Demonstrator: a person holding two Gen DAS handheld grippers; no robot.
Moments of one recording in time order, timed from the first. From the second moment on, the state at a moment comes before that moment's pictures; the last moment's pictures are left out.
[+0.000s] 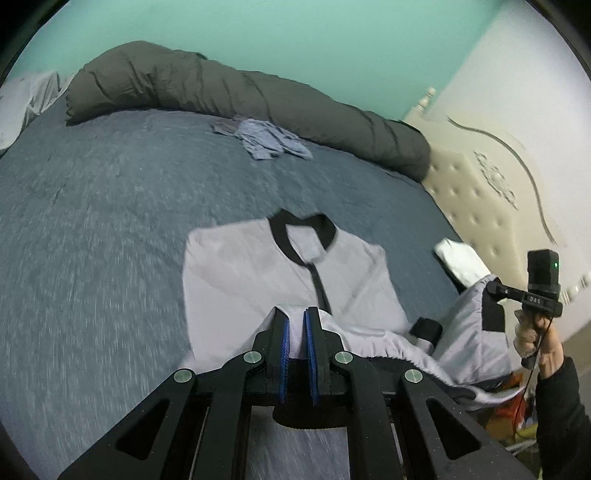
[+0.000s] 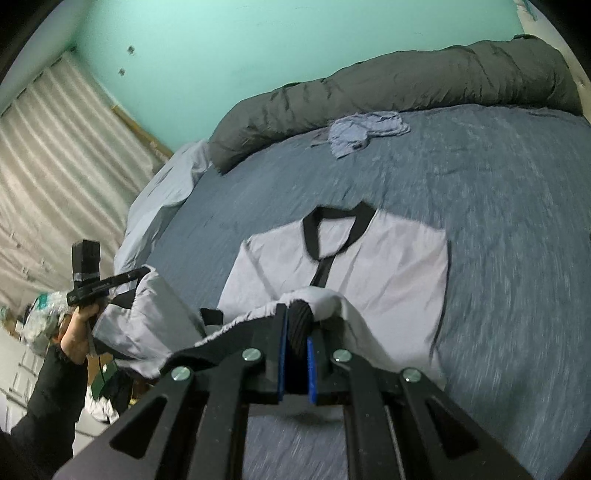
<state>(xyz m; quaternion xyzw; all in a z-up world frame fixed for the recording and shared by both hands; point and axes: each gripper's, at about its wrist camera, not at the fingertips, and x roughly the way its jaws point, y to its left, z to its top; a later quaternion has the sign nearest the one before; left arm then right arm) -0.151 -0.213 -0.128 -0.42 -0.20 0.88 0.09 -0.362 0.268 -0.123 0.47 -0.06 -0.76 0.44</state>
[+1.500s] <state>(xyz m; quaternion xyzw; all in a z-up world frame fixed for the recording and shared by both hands) -0.348 -0.276 -0.285 -0.46 -0.20 0.86 -0.02 -0.548 0.235 -0.303 0.52 0.00 -0.80 0.29</state>
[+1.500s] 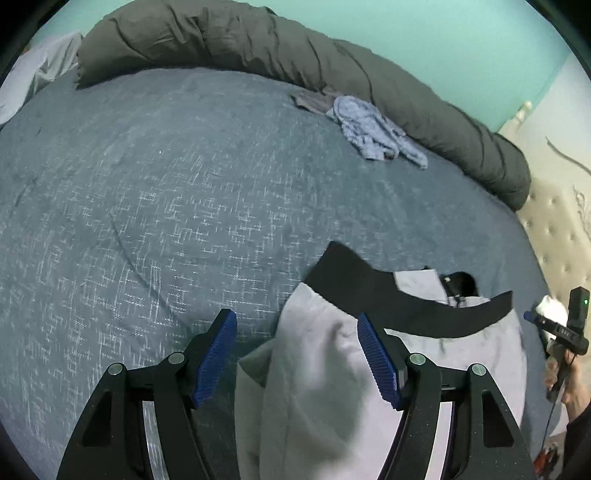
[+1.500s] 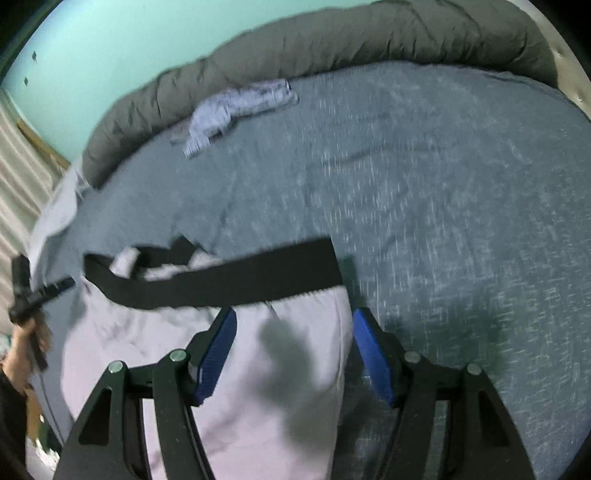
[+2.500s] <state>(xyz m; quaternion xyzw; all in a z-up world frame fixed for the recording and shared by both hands) -0.365 -0.284 -0.282 -0.45 -0.17 0.88 -0.05 -0.567 0.173 -0.313 0.46 0.11 -0.84 0.24</state>
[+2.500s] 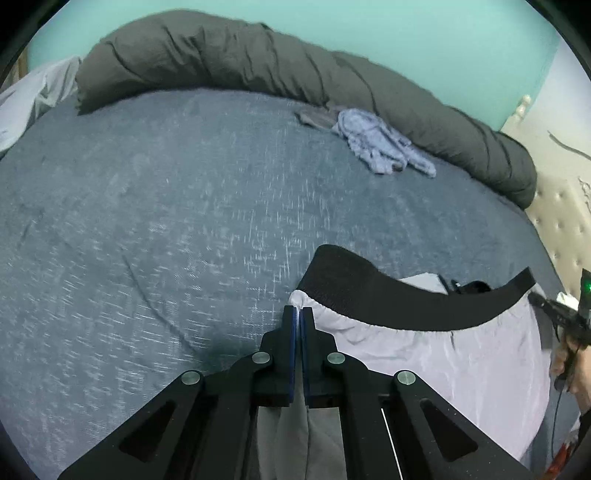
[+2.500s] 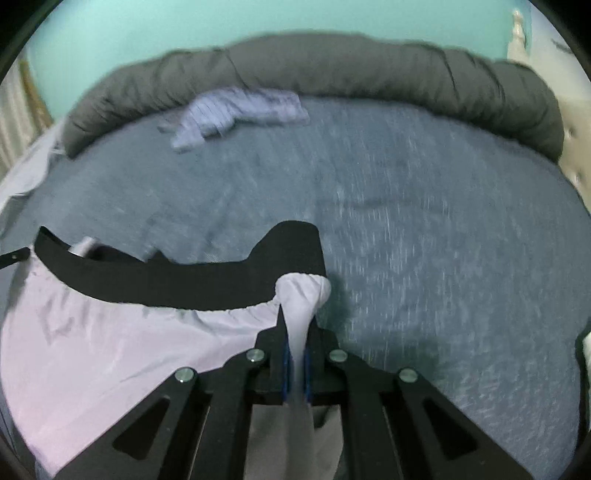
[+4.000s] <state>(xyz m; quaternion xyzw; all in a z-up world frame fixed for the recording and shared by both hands) -0.167 -0.176 -0.275 -0.41 -0.21 0.89 -0.05 -0.280 0.107 -0.321 0.51 0.03 -0.79 0.34</state>
